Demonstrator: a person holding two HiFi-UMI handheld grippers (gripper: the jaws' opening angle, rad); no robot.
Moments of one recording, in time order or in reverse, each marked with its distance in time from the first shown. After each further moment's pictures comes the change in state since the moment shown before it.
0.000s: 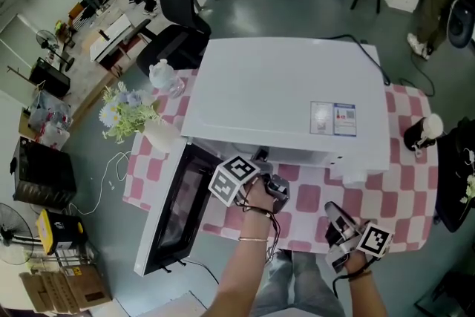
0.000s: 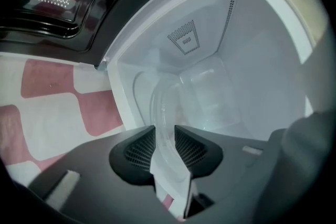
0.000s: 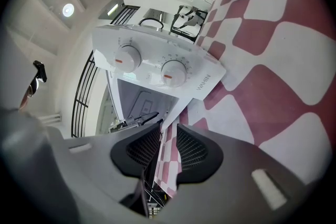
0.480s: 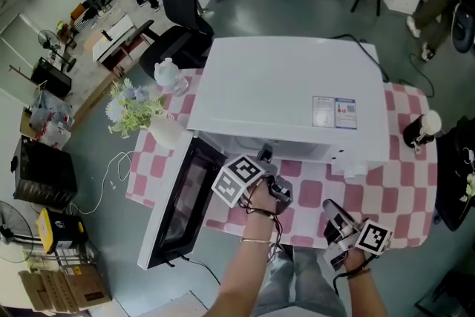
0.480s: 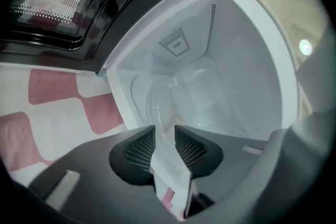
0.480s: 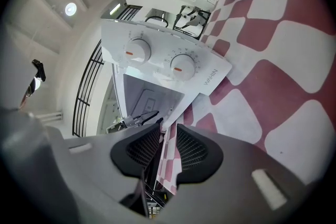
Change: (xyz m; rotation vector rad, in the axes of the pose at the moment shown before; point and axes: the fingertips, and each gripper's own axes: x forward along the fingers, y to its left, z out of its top) left arm -0.020 -0.009 -0.003 0.064 -0.007 -0.037; right arm 0.002 0.014 -0.010 -0.013 -0.001 0.015
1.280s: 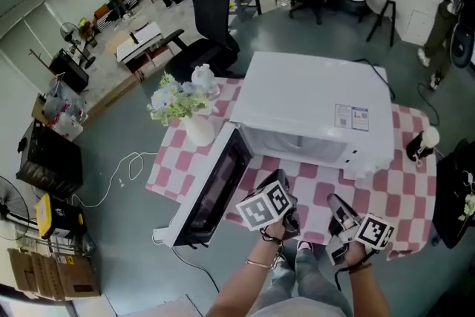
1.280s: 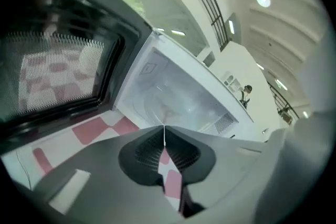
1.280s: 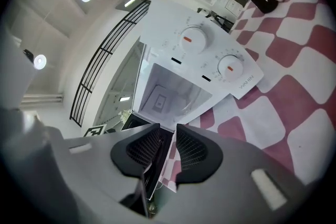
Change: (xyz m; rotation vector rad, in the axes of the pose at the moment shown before) left arm -0.108 -0.017 -0.010 0.460 -0.032 -0.006; right arm 0.009 0.052 -0.015 -0.059 -0.011 -0.076
